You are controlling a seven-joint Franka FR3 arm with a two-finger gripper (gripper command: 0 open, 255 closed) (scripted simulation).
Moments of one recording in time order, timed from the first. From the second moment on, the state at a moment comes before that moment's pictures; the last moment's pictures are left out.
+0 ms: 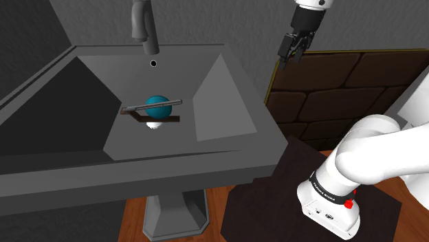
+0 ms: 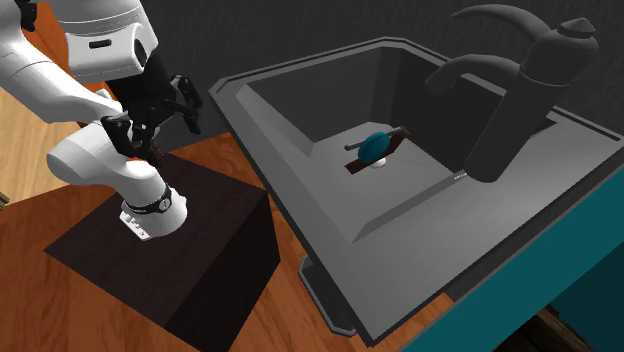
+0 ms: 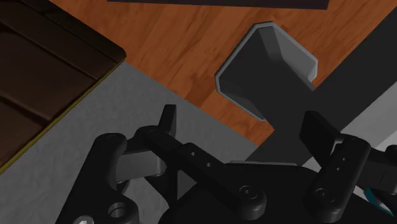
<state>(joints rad) 0.00 -0.81 -0.07 -2.34 -0.02 1.56 -0.04</state>
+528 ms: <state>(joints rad) 0.07 -0.60 -0.05 -2.24 0.00 1.65 -0.11</state>
